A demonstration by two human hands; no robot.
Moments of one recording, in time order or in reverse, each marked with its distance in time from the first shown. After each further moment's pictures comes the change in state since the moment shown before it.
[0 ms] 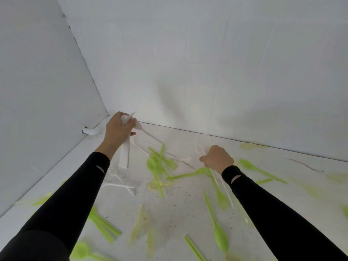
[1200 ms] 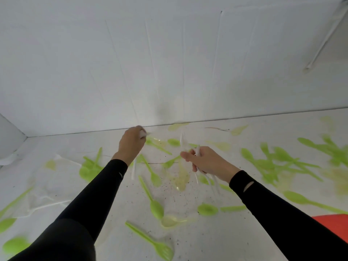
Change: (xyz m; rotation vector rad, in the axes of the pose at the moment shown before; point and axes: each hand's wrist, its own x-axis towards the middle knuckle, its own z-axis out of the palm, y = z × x) left_hand -0.135 0.067 0.214 0.523 -0.457 0.401; right_hand -0.146 0.160 -0.089 0.543 -0.052 -0.019
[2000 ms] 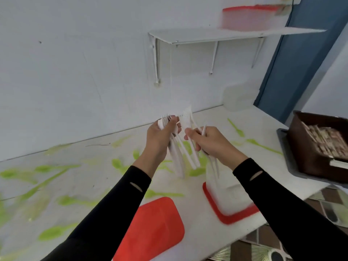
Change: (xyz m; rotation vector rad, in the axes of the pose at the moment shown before) left_hand -0.158 0.527 0.192 -1.328 -0.376 -0.041; right_hand -0.244 0.172 -0.354 0.123 0.552 -0.084
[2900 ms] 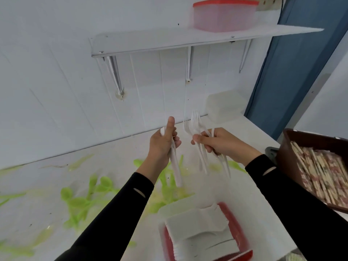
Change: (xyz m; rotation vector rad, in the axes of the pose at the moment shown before) left_hand 0.114 -0.065 0.155 -0.039 0.130 -0.190; right_hand 0.126 0.085 -0.177 -0.064 -0.206 0.067
